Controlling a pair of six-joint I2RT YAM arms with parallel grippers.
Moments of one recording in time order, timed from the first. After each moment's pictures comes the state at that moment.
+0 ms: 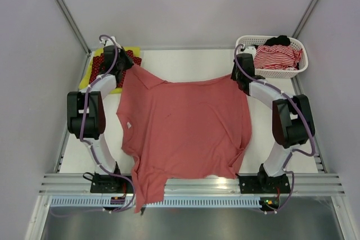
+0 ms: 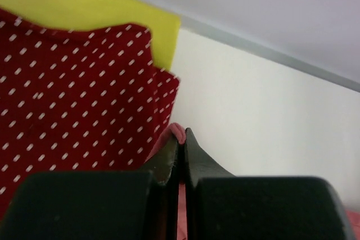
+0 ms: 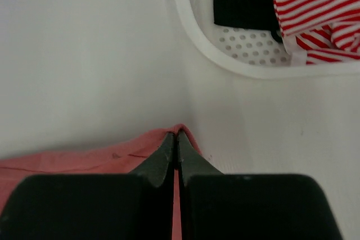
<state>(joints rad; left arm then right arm) 0.00 1.89 1.31 0.19 0.04 -0.41 0.22 1.77 1.17 0.05 0.32 0.28</state>
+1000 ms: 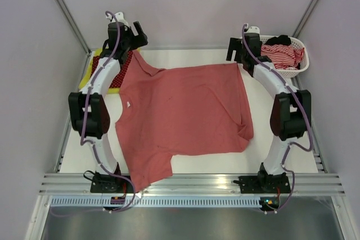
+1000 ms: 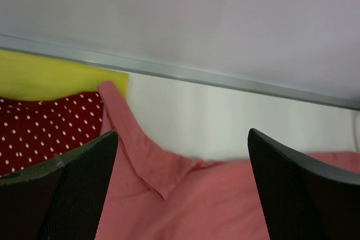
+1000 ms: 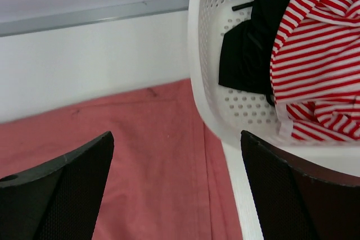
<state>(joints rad) -0.09 2.00 1.77 -0.09 -0.01 -0.35 0.15 1.97 1.61 -0.16 0.21 0.19</state>
